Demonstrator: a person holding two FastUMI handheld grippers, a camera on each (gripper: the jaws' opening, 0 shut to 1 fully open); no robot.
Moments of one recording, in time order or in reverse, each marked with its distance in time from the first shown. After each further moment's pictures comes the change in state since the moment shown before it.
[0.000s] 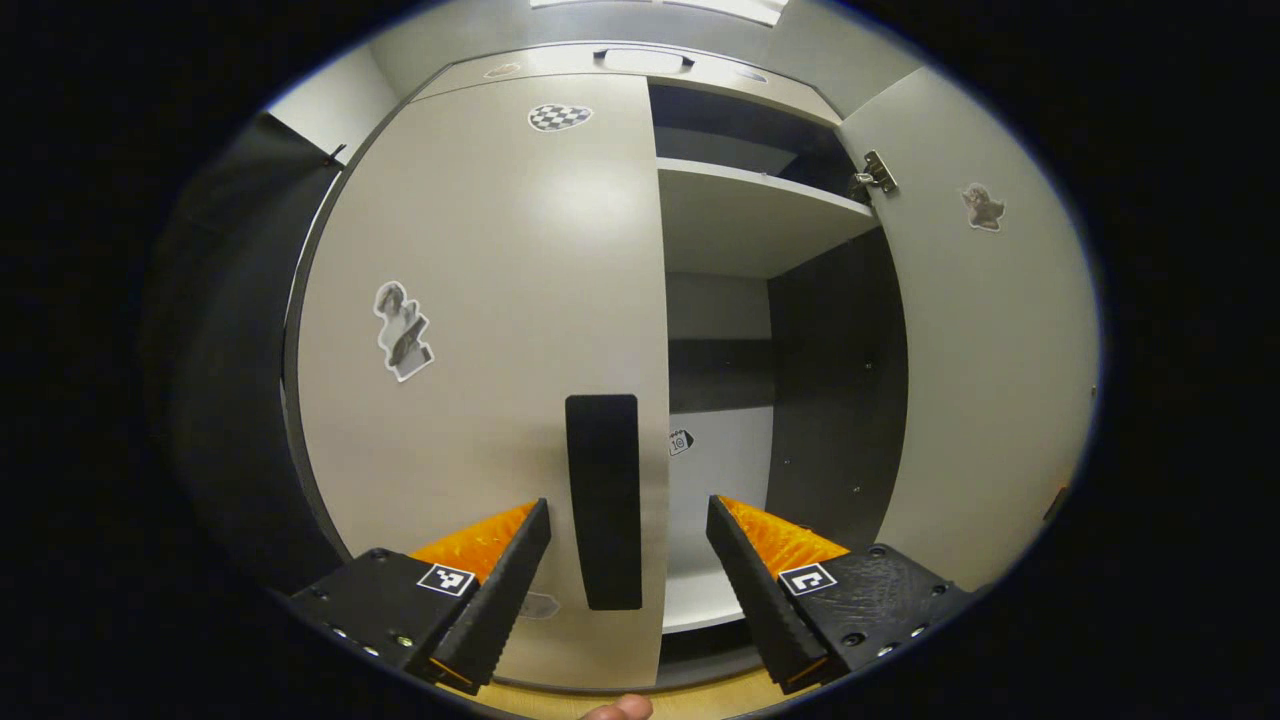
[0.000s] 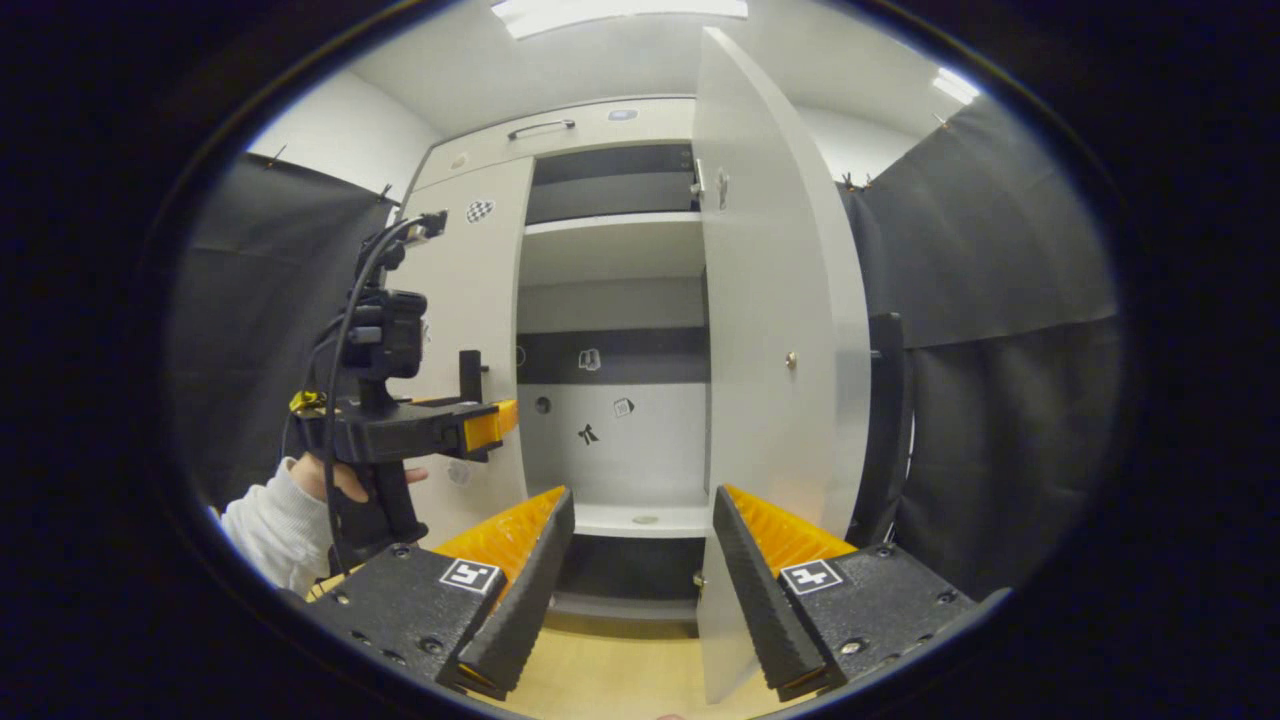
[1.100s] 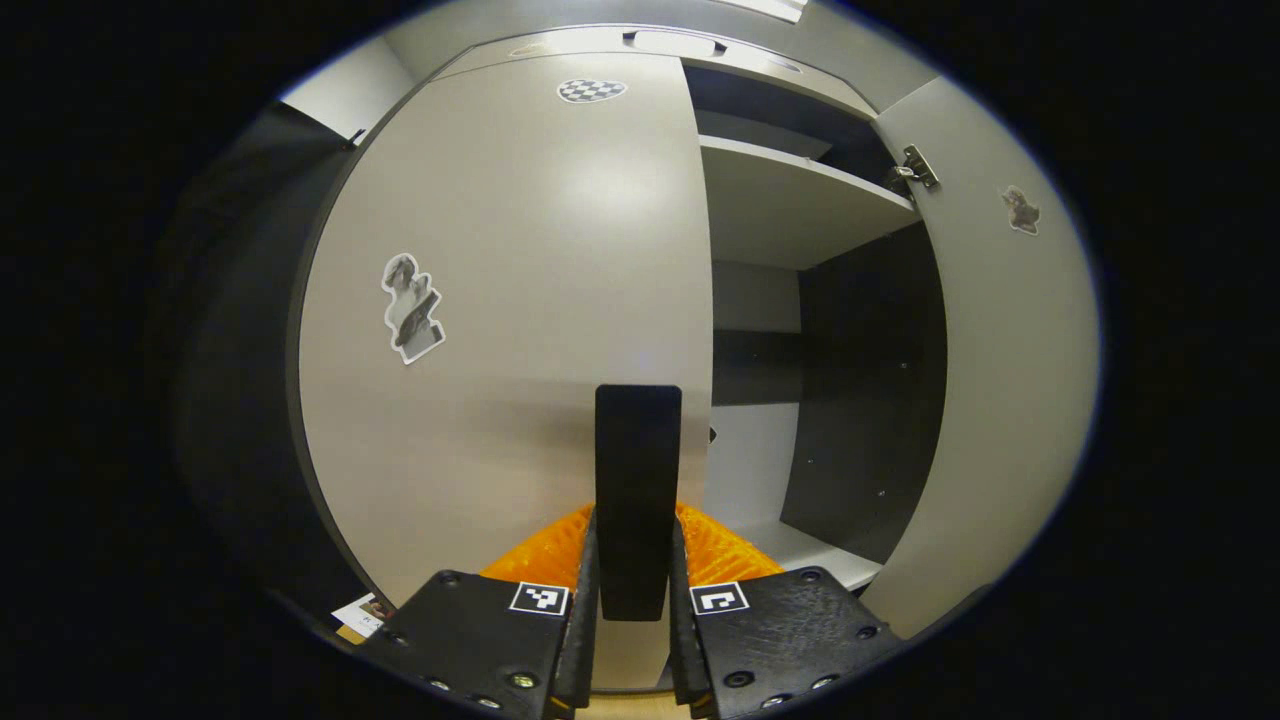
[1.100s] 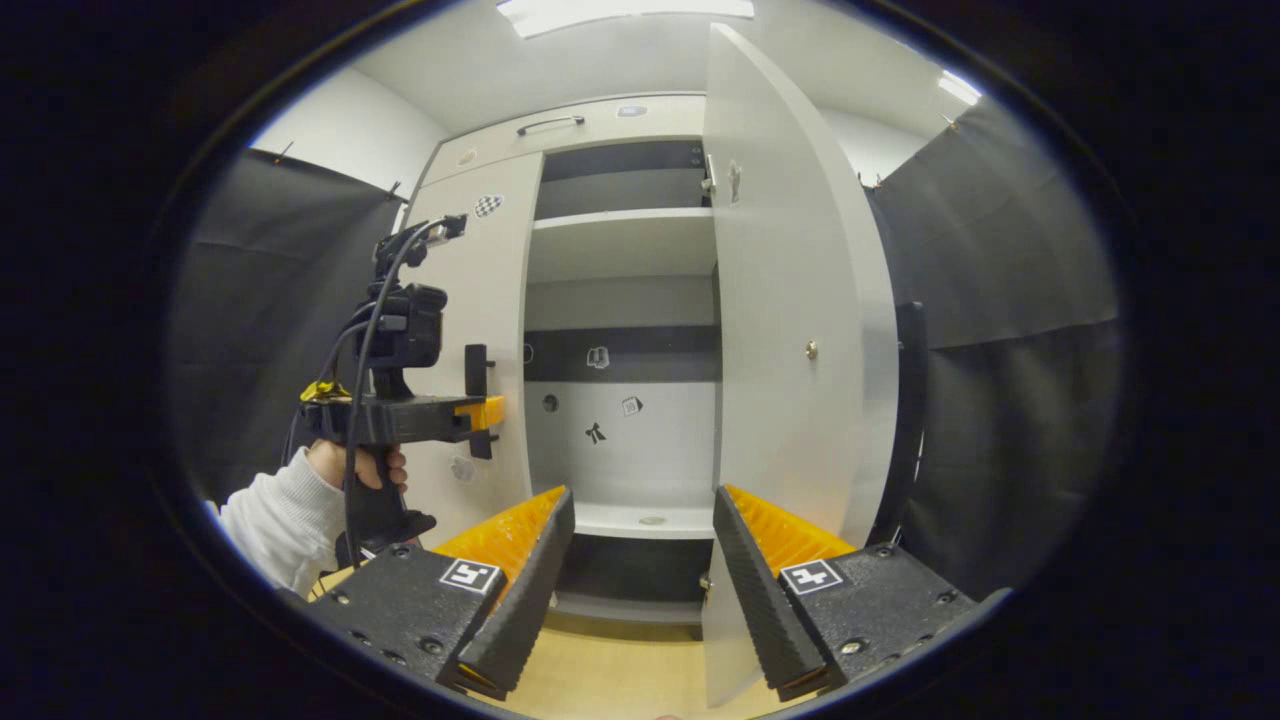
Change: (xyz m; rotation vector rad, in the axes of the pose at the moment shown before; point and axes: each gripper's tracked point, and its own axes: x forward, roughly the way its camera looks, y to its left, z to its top) left arm 0.008 0.019 -0.005 -0.023 0.029 0.087; right arm 0.007 0.001 -0.006 -0.013 0.000 0.022
